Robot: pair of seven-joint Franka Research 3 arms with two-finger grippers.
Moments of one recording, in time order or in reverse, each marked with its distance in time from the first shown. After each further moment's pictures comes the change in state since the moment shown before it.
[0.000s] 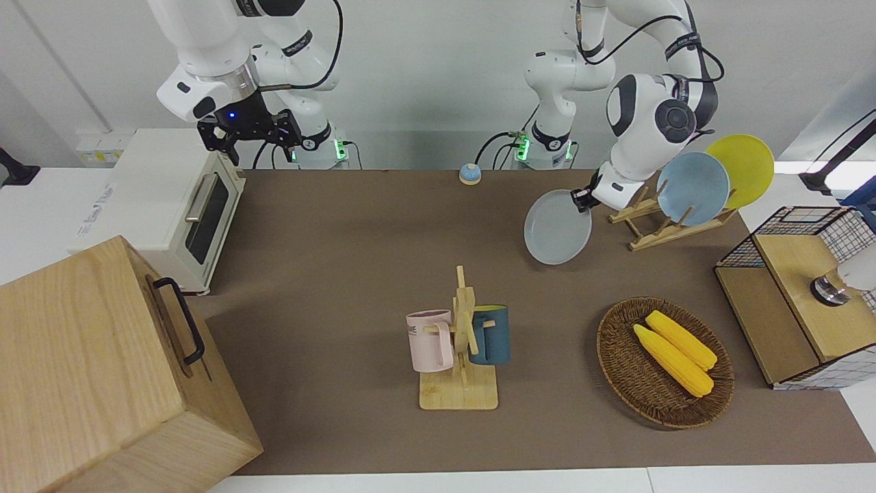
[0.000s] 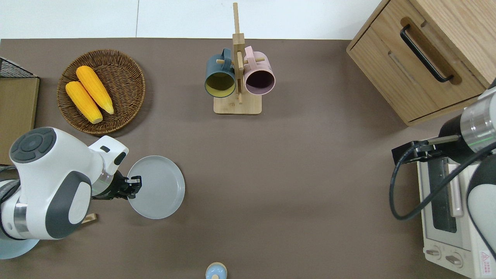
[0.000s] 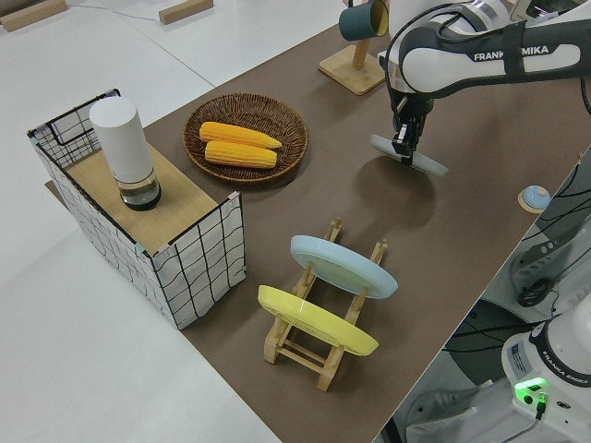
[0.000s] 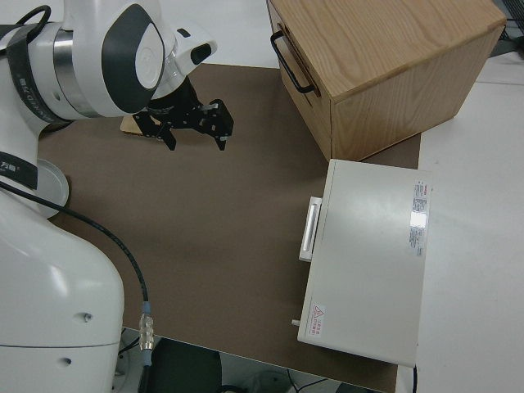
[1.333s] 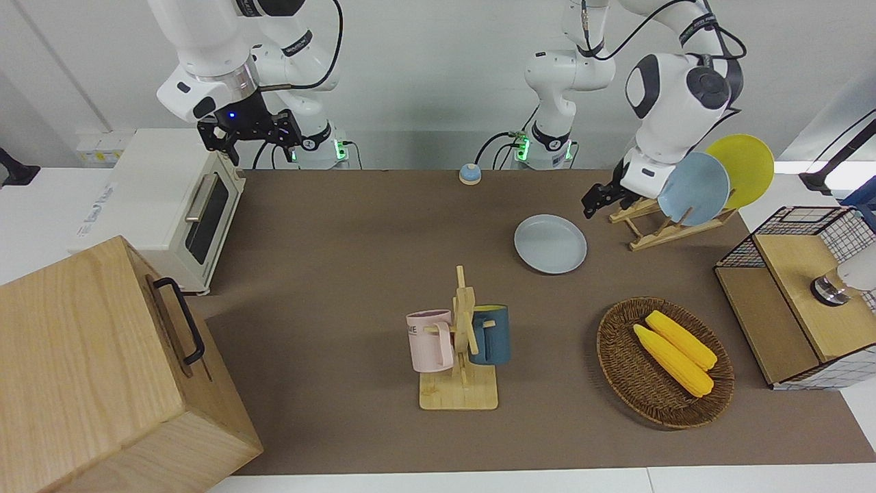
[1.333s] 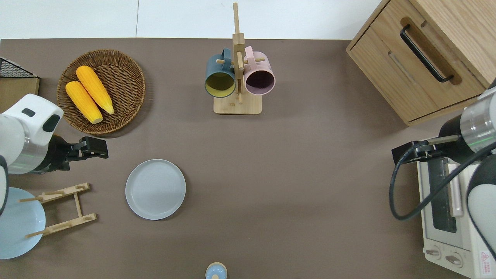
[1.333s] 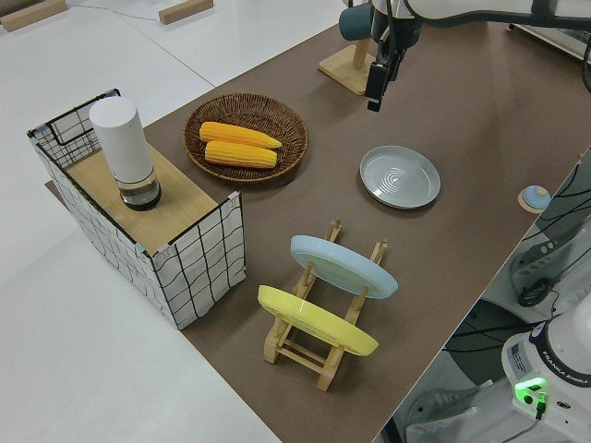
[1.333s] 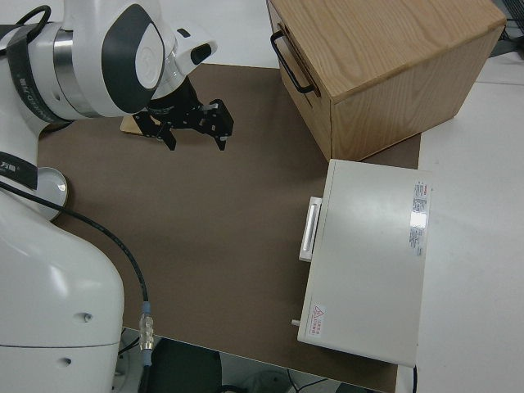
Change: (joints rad) left arm 0.010 -0.019 0.081 0.304 0.015 -0.094 0.012; right arm 0.000 0.000 0.000 0.000 0.000 0.000 0.000
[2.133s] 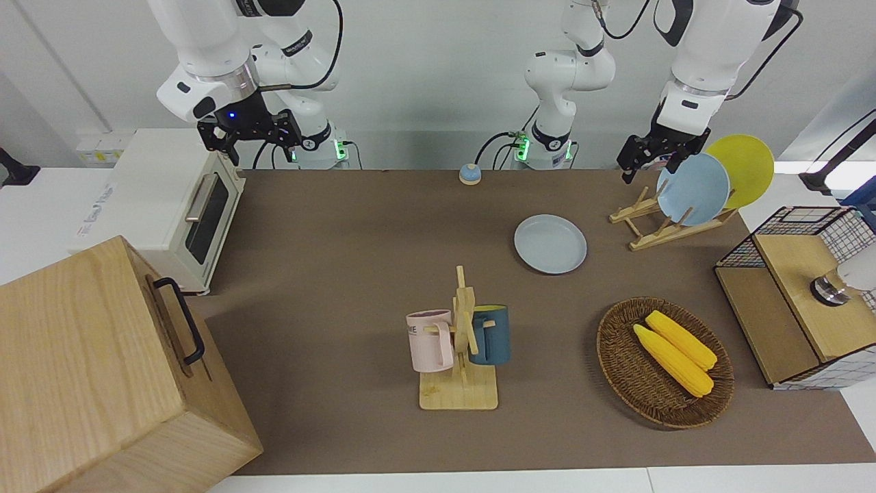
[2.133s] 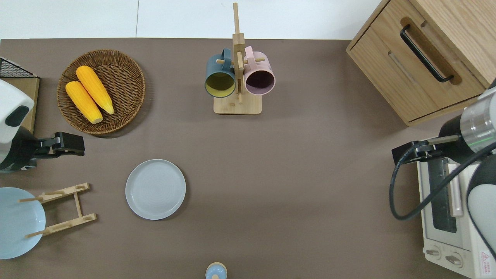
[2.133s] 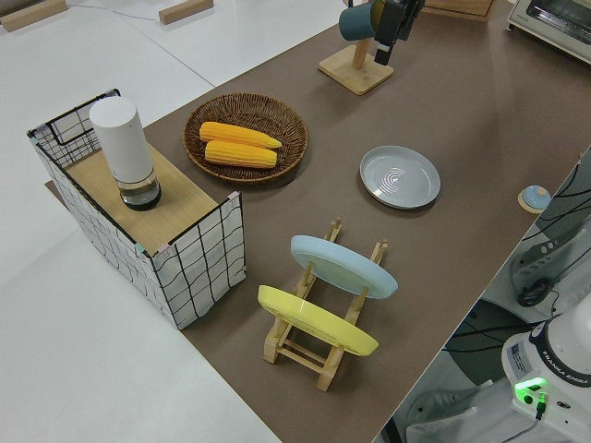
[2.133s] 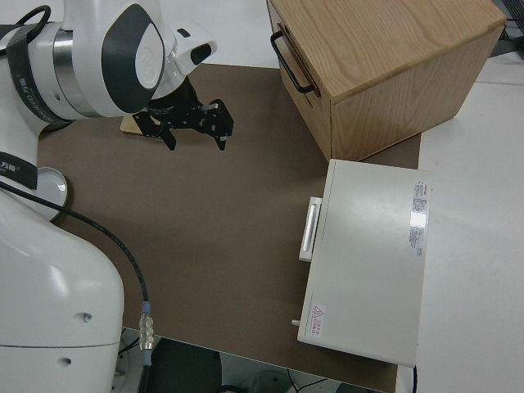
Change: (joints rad) left arm -0.007 -0.006 -0.026 0.212 0.091 -0.186 0.015; right arm 0.000 0.000 0.000 0.000 0.000 0.000 0.000
